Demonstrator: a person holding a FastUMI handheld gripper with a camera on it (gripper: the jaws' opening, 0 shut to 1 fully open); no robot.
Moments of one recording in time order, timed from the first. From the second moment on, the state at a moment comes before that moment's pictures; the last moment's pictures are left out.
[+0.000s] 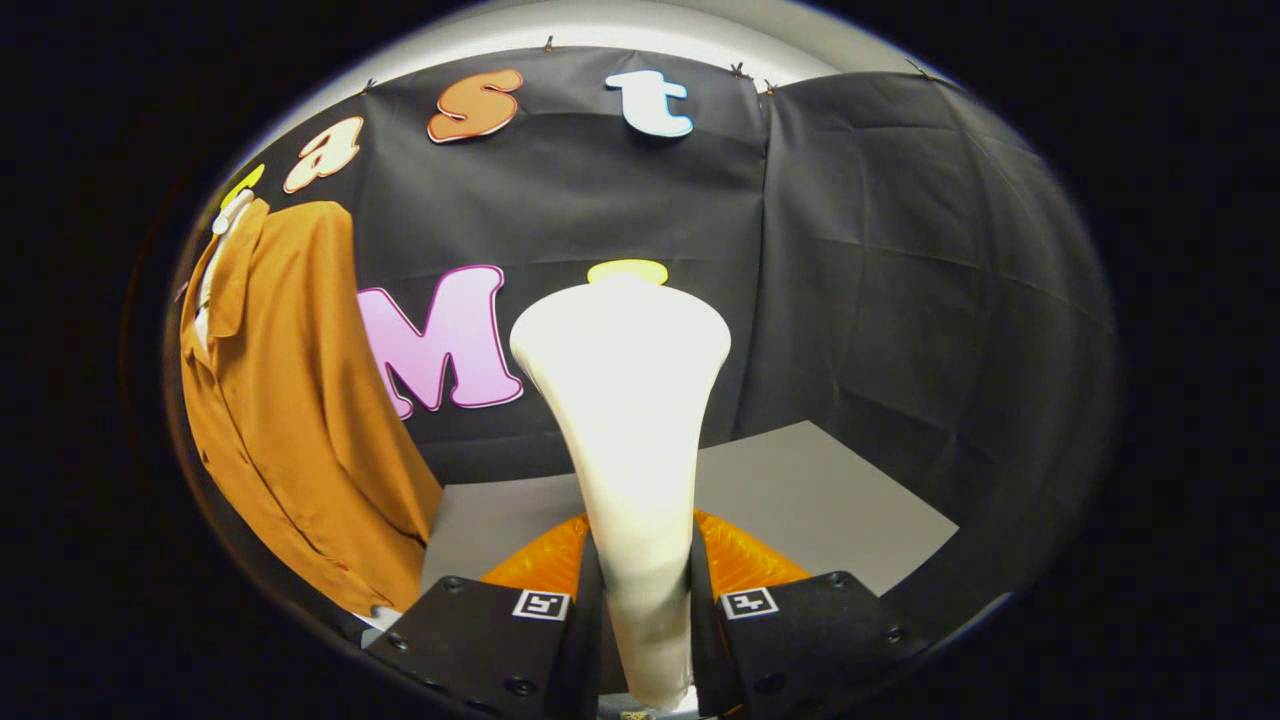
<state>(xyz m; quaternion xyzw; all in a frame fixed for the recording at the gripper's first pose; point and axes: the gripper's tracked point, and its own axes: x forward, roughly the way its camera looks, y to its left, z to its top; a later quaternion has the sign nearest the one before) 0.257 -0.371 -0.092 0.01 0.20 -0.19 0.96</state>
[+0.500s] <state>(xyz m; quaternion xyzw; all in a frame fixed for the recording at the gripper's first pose) 0.215 -0.216 -0.051 0.00 0.15 -0.16 0.98</state>
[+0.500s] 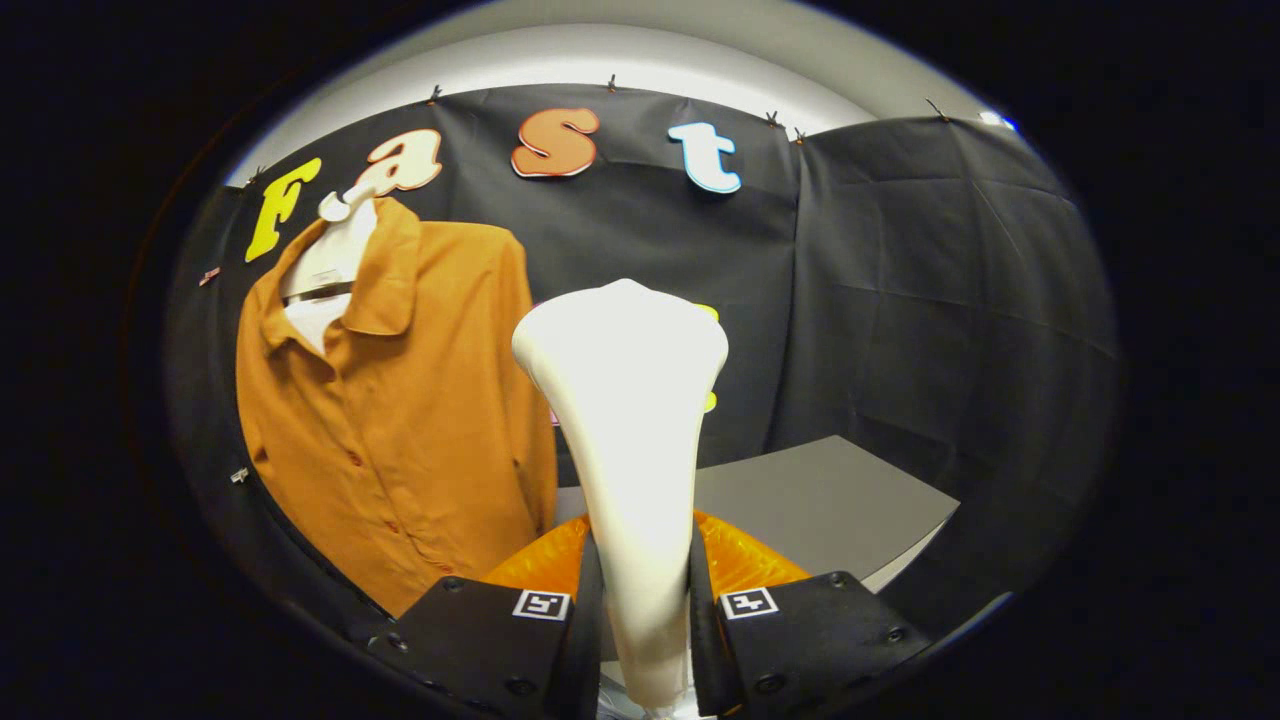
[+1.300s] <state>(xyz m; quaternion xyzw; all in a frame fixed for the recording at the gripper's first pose) 0.283 -0.087 -0.080 -0.03 0.17 -0.06 0.98</state>
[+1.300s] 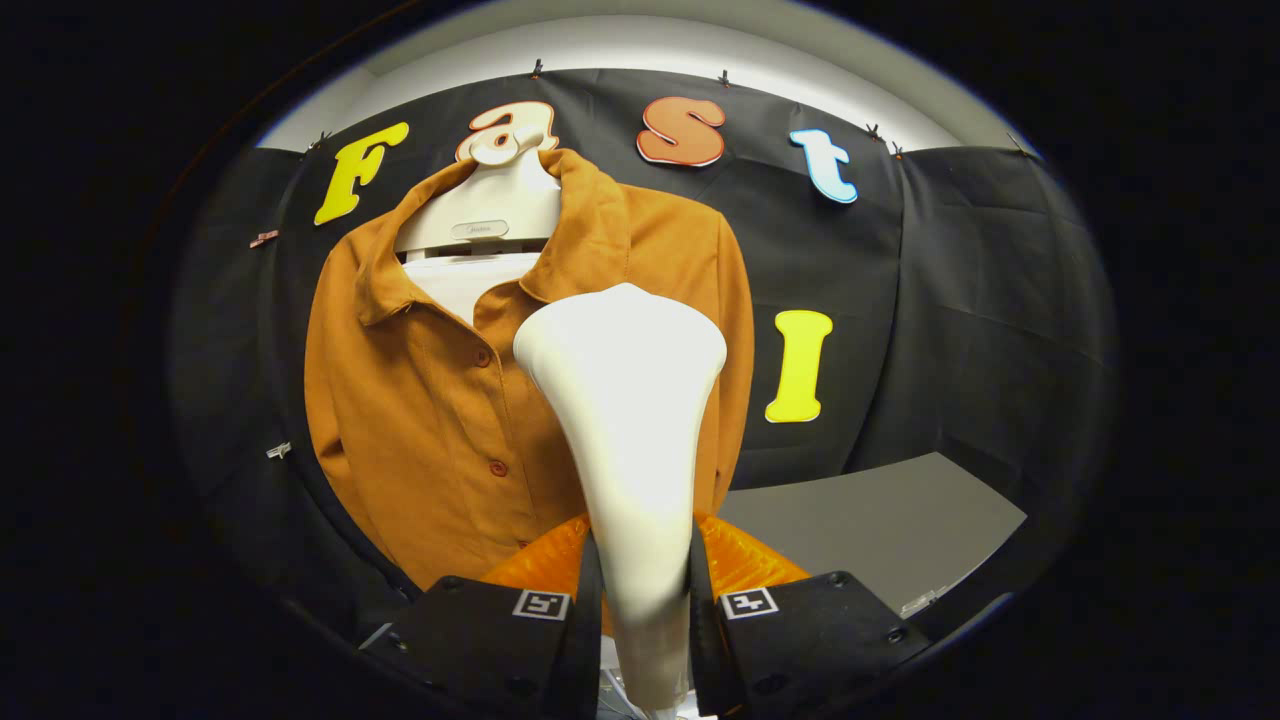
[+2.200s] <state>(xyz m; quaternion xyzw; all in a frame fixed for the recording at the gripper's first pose) 0.288 -0.085 -0.175 -0.02 0.28 -0.08 0.96</state>
